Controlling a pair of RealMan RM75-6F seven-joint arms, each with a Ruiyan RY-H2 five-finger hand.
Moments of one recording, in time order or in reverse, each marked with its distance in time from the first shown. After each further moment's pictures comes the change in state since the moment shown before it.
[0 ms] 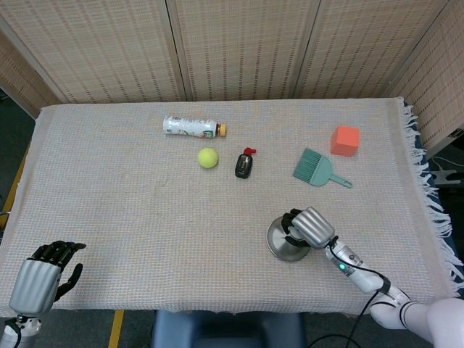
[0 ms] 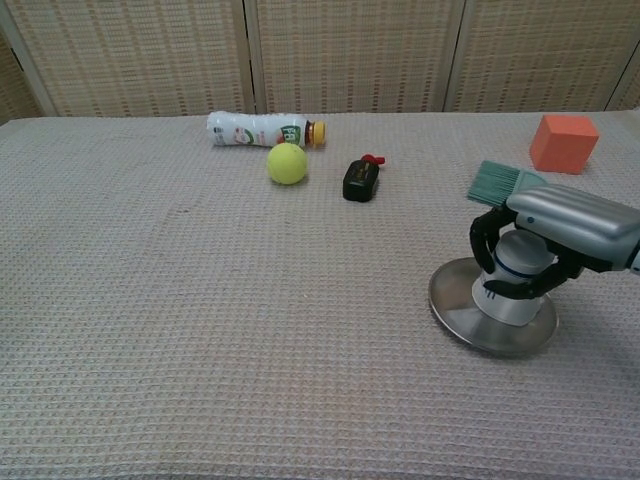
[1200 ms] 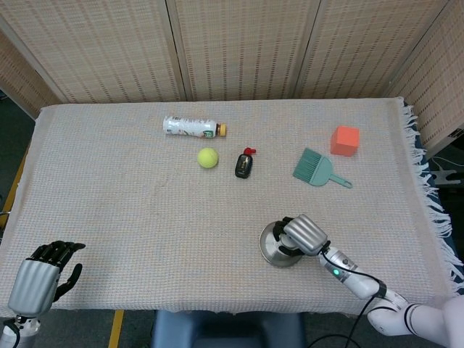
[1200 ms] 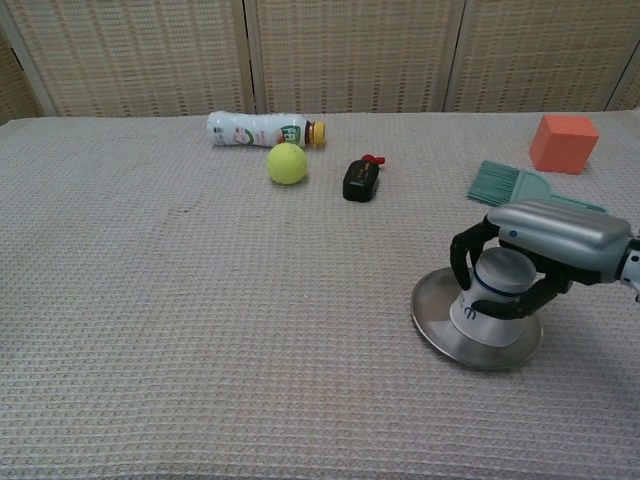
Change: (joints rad) left arm 0.001 0.003 0.000 -0.001 0.002 0.007 -0.011; right arm 0.022 0.113 0.006 -0.273 0.038 -0.128 -0.133
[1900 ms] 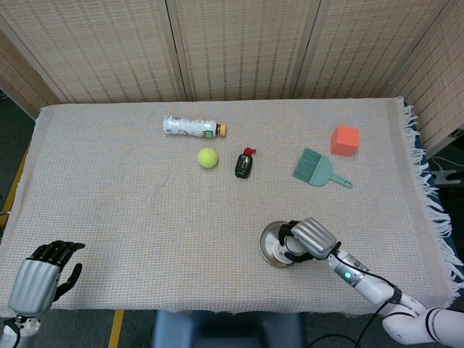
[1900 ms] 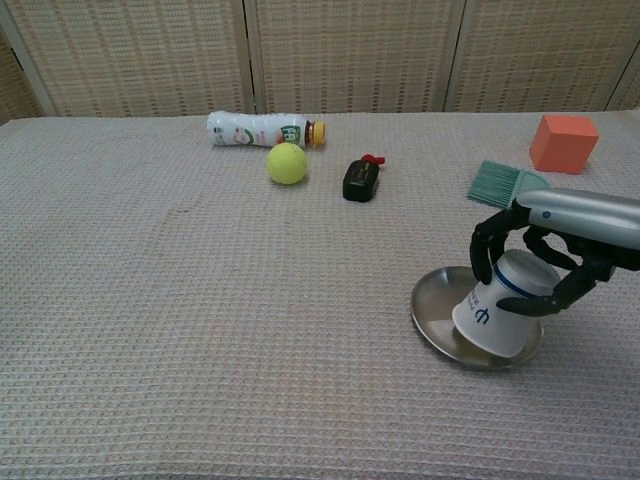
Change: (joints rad) left arm -0.001 -0.001 0.000 0.002 -0.004 -0.004 0.002; right arm 0.007 0.174 -0.019 -0.241 0.028 -0.045 0.078
